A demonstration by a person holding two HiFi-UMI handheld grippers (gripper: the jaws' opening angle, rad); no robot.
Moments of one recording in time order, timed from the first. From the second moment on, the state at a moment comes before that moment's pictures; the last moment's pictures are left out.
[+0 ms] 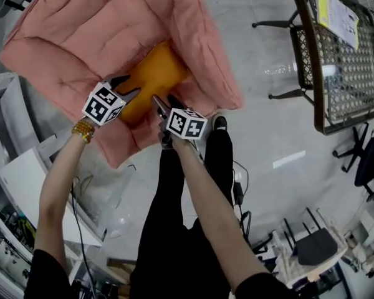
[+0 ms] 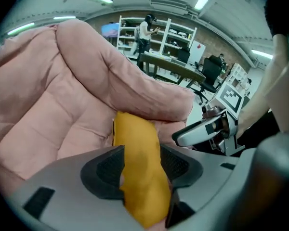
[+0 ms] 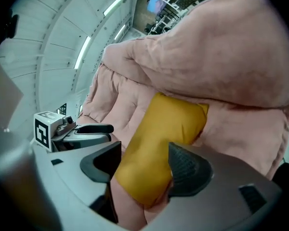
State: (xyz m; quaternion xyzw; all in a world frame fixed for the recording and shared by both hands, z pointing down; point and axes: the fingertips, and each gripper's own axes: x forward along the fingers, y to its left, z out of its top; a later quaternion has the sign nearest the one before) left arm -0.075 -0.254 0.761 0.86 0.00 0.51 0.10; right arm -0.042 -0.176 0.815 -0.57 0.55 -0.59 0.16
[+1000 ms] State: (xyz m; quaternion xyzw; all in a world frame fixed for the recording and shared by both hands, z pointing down) left arm -0.091 -0.297 0.856 0.81 0.11 0.54 0.21; right arm -0.061 -0.202 0.900 -0.53 0.50 -0.64 0.27
